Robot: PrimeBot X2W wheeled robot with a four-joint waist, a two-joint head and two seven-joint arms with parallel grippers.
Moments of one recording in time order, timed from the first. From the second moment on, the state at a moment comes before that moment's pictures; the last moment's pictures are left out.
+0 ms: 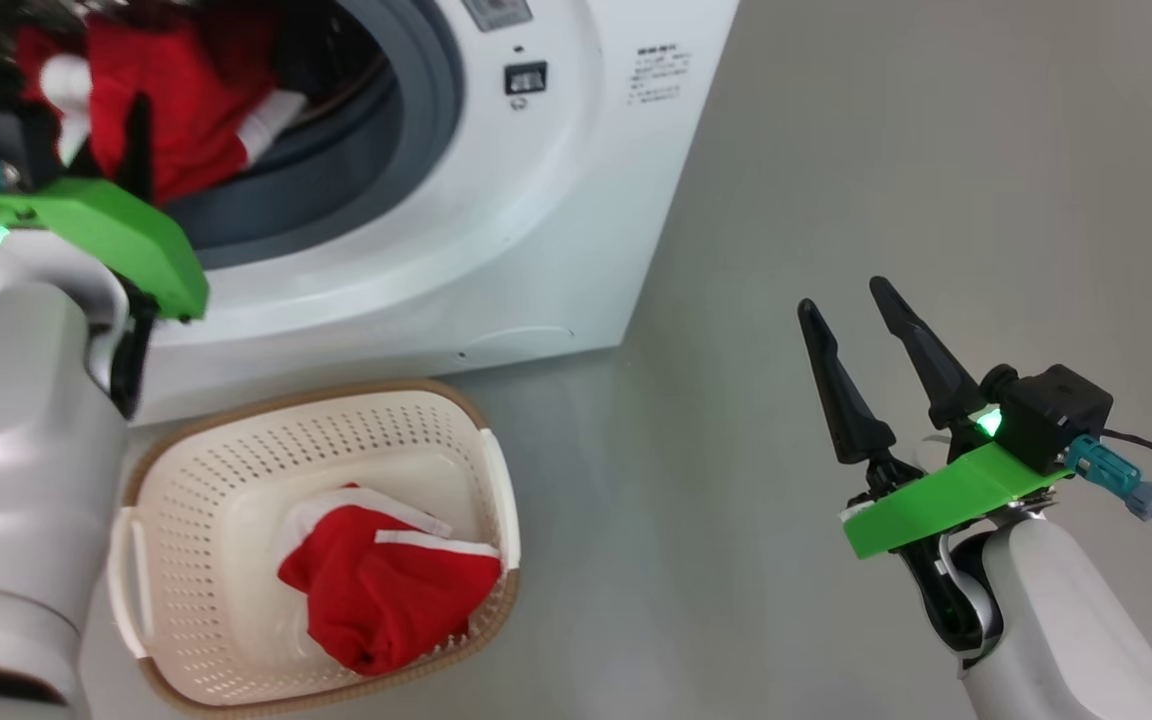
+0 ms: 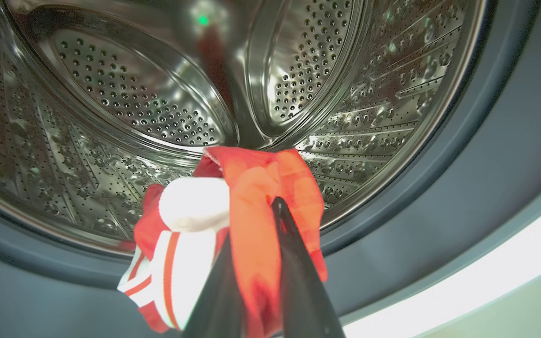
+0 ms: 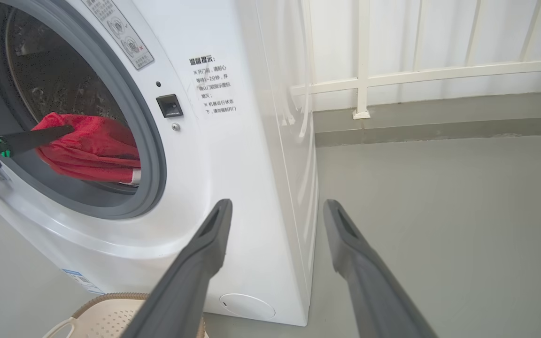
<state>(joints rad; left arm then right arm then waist) -1.13 0.20 -0.46 1.16 -0.45 -0.13 -0.24 -0.39 -0.14 0.19 0.23 0.36 0.13 -0.25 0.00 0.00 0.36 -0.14</state>
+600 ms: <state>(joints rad) -0.81 0.25 -0.46 0.69 -0.49 -0.08 -0.25 -0.33 -0.16 0.18 0.24 0.38 0.13 -0.25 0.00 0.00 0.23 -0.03</state>
